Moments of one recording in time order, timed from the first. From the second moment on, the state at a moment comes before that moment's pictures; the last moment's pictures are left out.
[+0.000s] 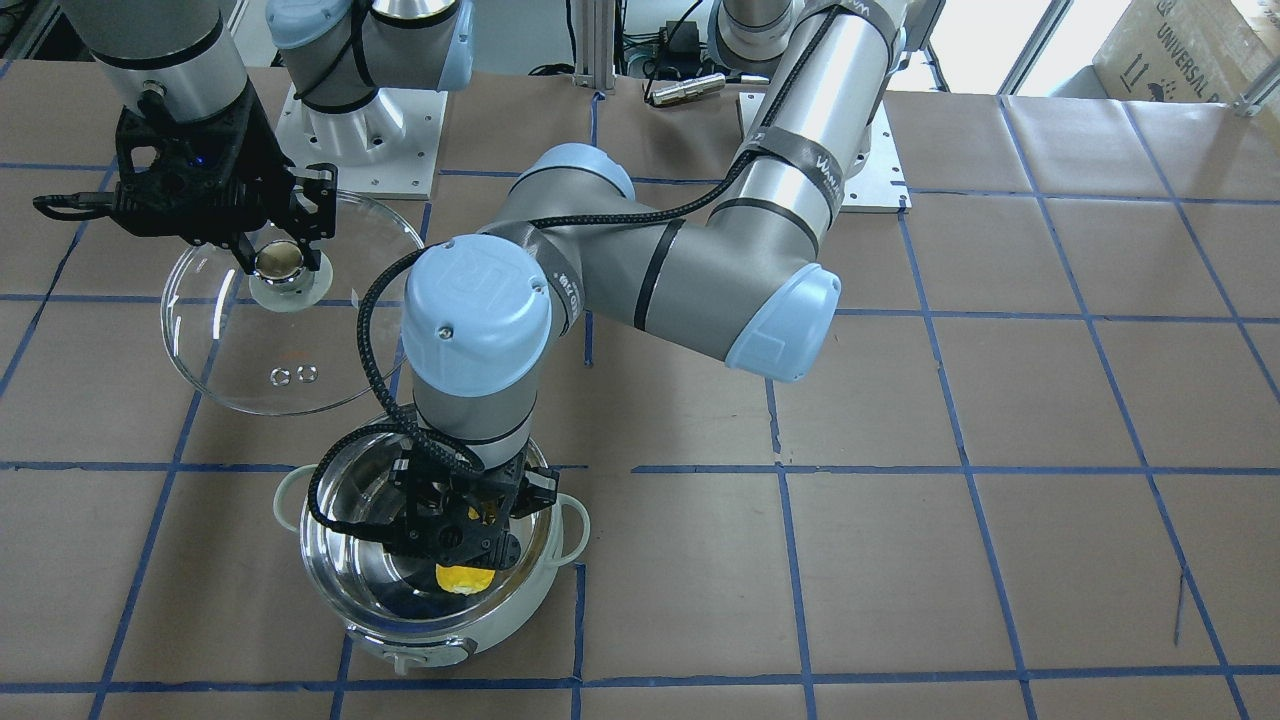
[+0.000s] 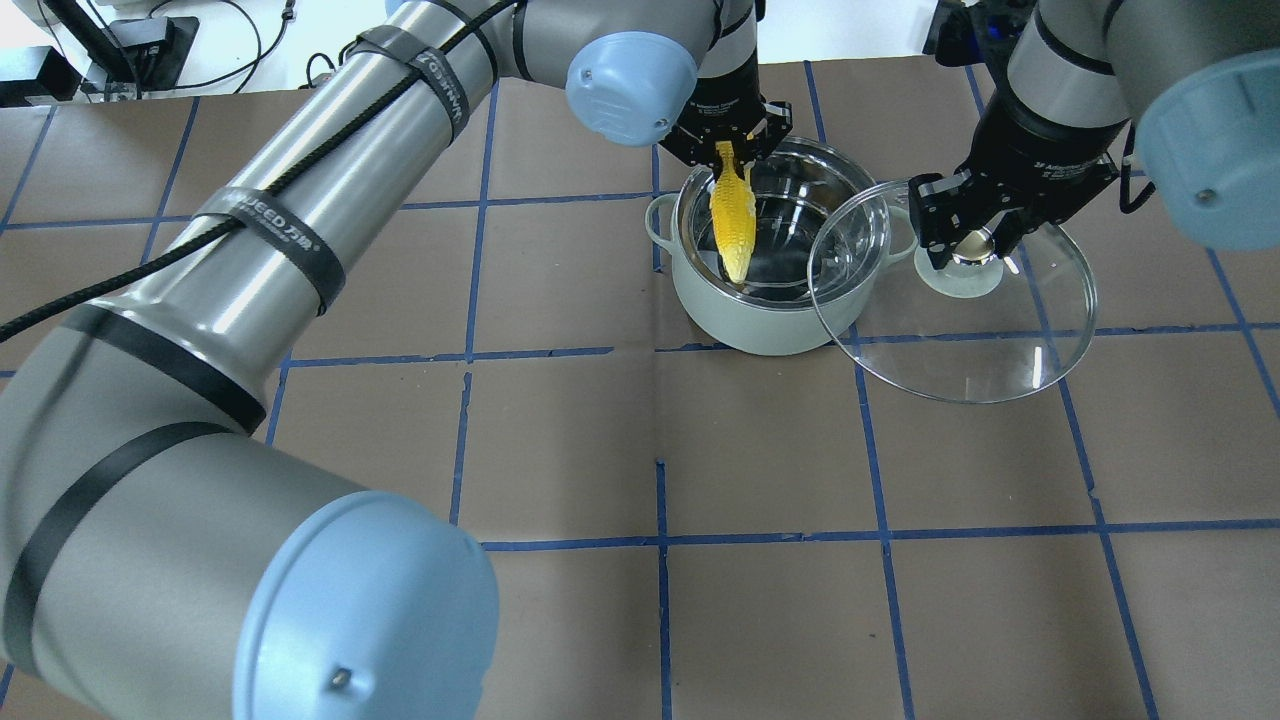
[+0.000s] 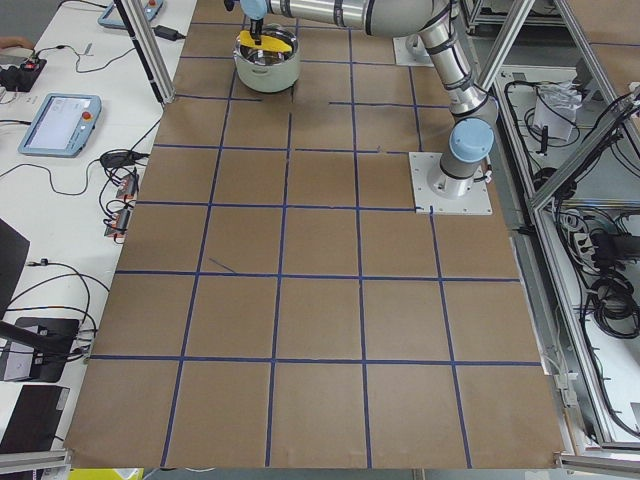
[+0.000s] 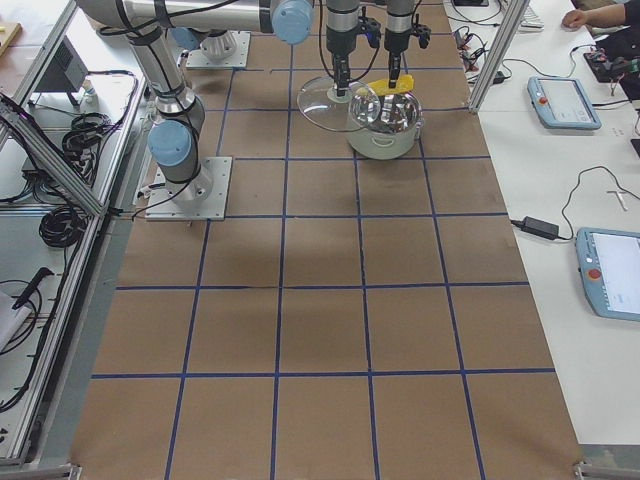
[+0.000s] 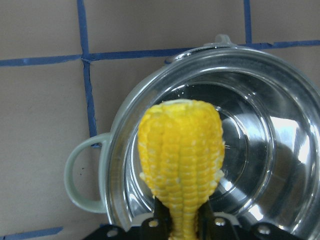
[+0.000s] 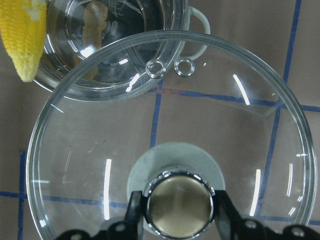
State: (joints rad) left arm -1.99 -2.32 -0.94 -1.35 1.47 -0.34; right arm 1.55 -1.61 1.65 -1.63 -1.60 -0.15
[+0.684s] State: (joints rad) left arm -1.98 -2.34 -0.91 -1.35 1.48 -0.33; right arm 1.55 -1.61 1.65 -1.63 -1.60 -0.15
